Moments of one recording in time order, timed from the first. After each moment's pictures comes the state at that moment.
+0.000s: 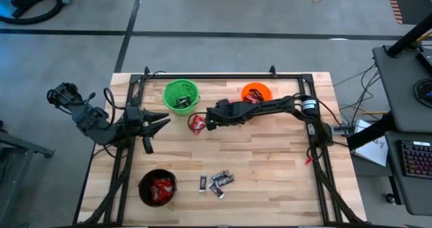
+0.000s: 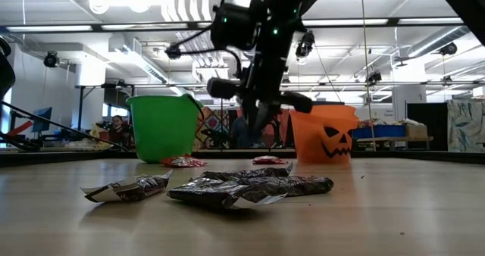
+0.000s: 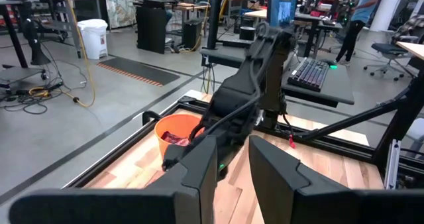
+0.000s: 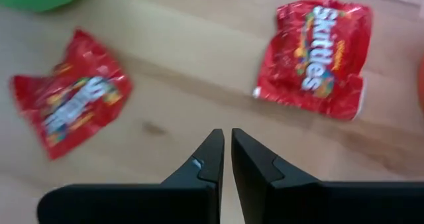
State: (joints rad) left arm -0.64 0.90 1.10 -0.46 -1.02 -0.36; right arm -0.10 2.10 1.61 -0.75 0.32 1.10
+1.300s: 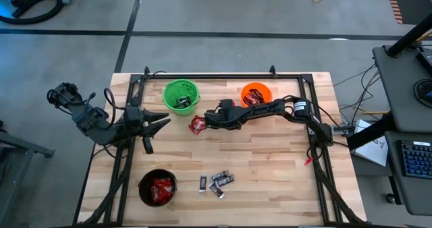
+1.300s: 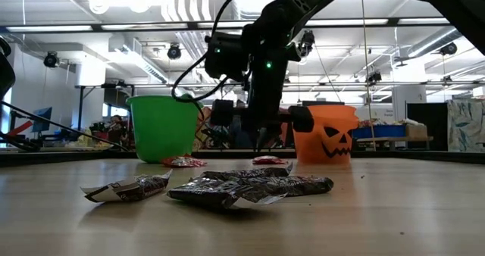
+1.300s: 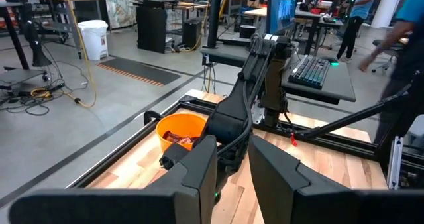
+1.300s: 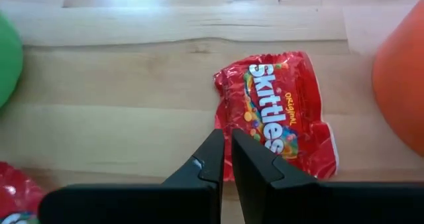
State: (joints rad) left arm -0.64 0.90 1.10 -0.47 -1.01 -0.35; right arm -0.10 2.21 1.61 -0.72 0.64 1.37
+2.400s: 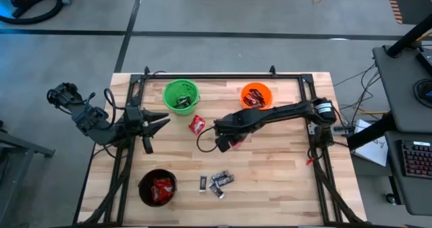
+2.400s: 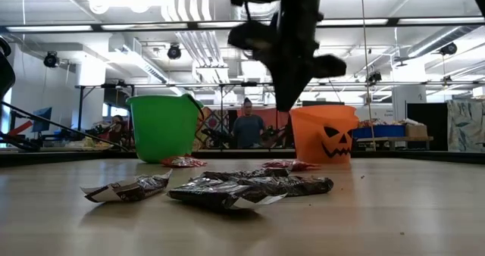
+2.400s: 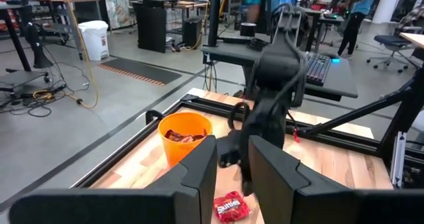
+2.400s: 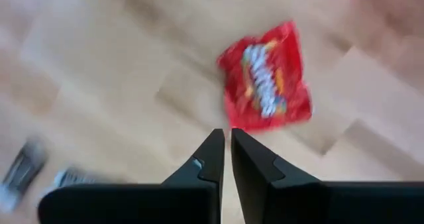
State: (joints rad) left arm -0.64 0.89 1.10 -0.49 -1.01 -0.34; right arm 0.04 1.96 1.61 -1.02 0.03 1.01
